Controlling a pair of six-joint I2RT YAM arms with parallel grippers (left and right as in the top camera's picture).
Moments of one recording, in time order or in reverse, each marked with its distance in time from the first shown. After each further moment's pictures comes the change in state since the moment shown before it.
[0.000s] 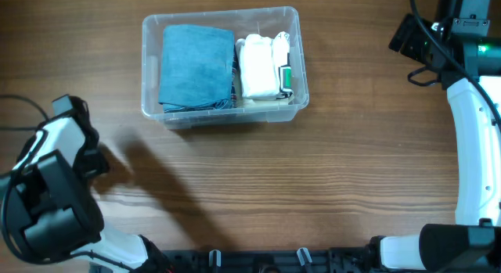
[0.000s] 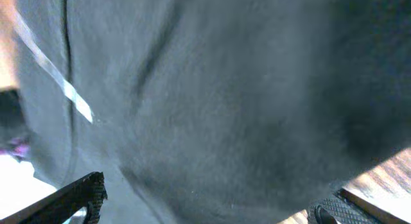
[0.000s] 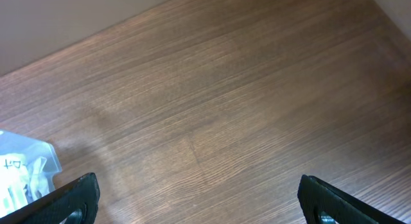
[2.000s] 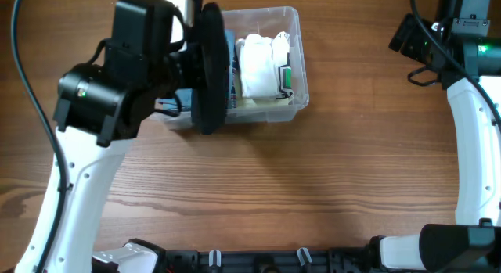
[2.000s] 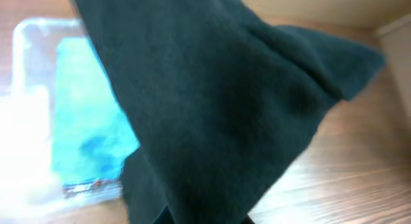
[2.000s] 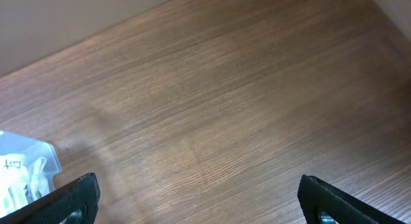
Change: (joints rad) left arm -0.835 -0.316 0.894 -0.385 0.688 -0.351; right arm 0.000 0.000 0.000 0.000 0.000 0.000
